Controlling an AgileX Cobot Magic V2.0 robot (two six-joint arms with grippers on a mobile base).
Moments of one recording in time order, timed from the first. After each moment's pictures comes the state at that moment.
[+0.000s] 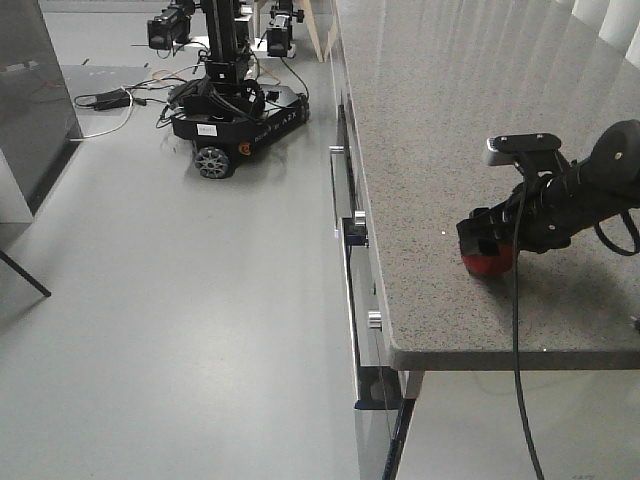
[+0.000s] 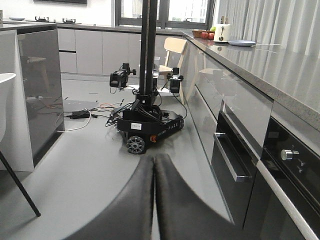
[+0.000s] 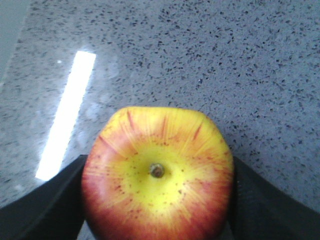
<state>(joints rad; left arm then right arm) 0.04 -0.01 0.02 -0.05 0.10 -0.08 0.03 1.80 -1.32 0.29 0.68 -0.35</state>
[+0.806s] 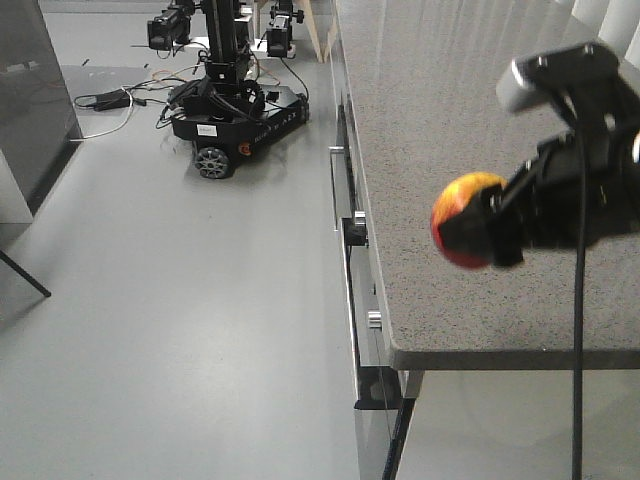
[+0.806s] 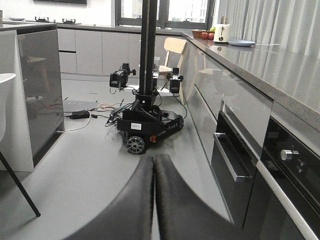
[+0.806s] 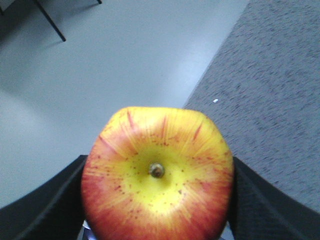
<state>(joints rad) 0.04 -0.01 0.02 -0.05 0.10 -0.08 0.27 1.23 -1.19 0.29 0.90 -0.31</state>
